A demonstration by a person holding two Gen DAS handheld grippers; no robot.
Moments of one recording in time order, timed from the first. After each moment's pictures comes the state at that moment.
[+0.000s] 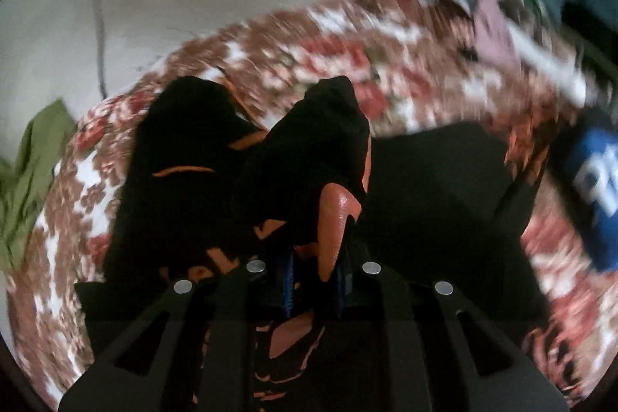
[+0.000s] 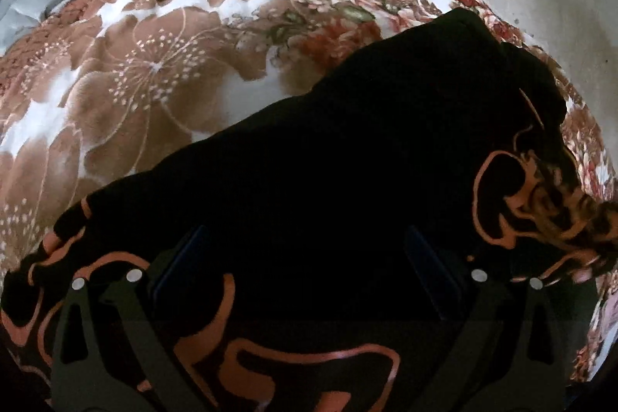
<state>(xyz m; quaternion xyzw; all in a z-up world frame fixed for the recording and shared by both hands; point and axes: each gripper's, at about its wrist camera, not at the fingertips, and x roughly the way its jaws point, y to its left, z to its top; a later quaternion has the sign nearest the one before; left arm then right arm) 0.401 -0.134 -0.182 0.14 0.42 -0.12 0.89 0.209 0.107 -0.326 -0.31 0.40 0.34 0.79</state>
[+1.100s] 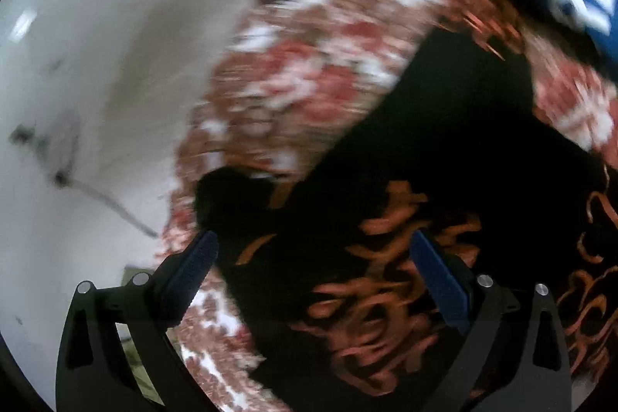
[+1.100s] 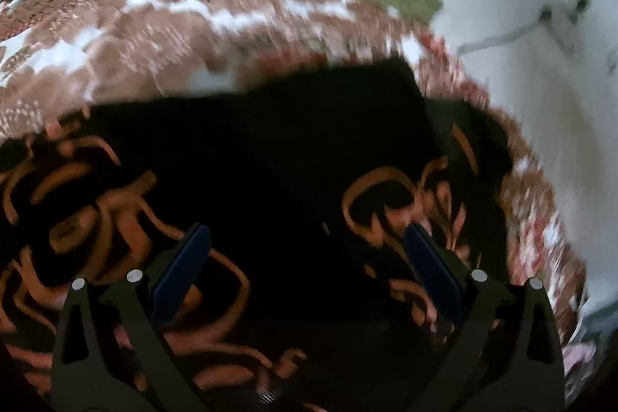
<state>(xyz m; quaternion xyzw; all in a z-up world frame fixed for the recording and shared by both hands) 0.401 -0.169 -0.083 0.46 0.38 -0.16 0.79 0.215 0.021 -0.279 -0.40 0.31 0.35 0.79</state>
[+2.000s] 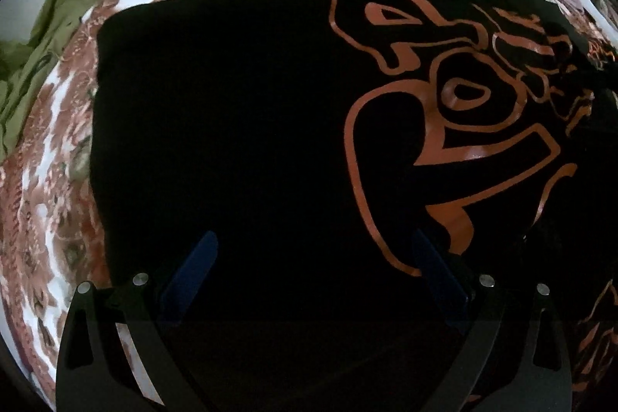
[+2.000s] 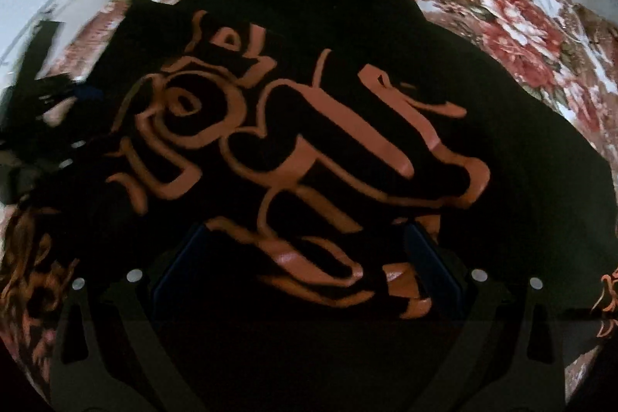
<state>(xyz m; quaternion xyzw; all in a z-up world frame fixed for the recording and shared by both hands) 0.343 0.080 -0.299 0.10 0.56 -0.05 0.82 0.377 -0.198 -0.303 -0.13 0.48 0.30 0.81</state>
